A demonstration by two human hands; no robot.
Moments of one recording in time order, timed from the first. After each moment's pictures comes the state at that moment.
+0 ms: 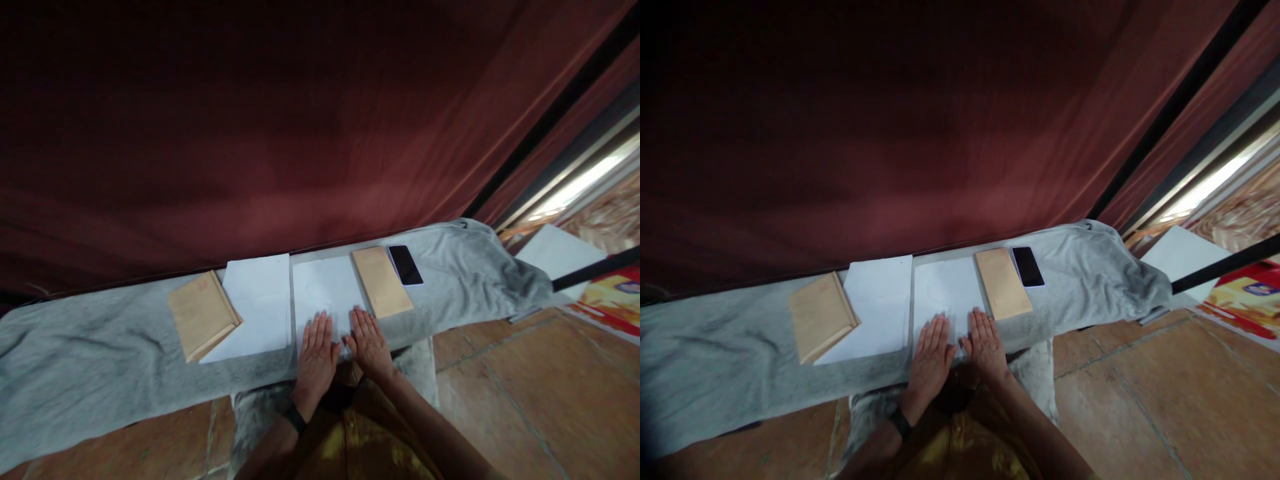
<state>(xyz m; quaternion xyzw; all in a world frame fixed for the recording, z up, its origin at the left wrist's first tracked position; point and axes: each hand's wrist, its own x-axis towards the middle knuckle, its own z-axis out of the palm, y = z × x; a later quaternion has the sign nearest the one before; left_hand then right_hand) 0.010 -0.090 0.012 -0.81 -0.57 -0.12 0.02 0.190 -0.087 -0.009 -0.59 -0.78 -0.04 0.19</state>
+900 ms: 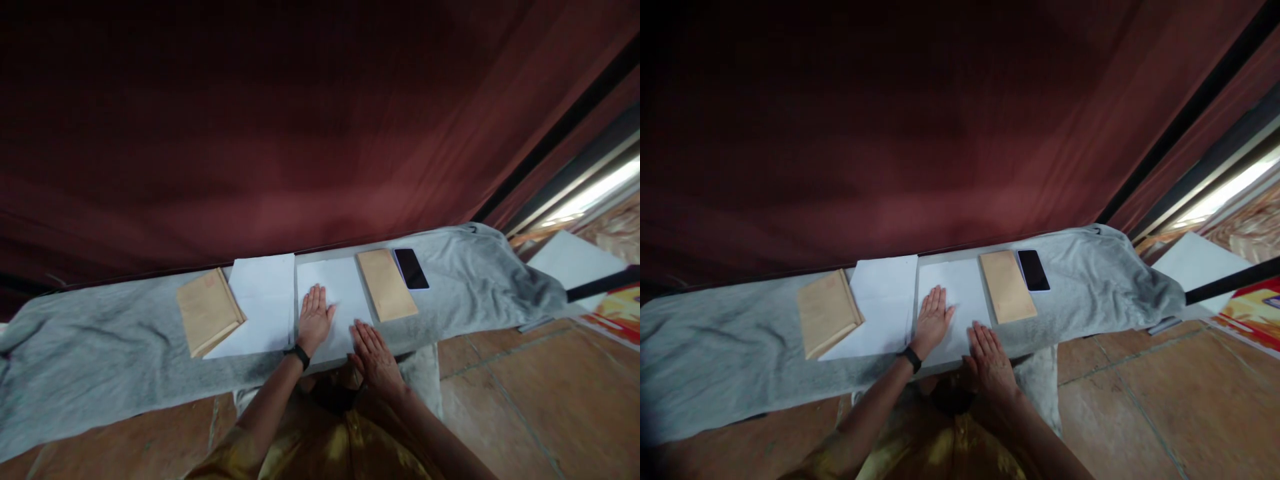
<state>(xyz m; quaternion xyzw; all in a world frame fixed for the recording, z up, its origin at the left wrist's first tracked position) 0.008 0.007 0.006 -0.78 -0.61 -0.12 0.00 0.201 -0.110 0.009 -0.53 -0.83 0.00 0.16</state>
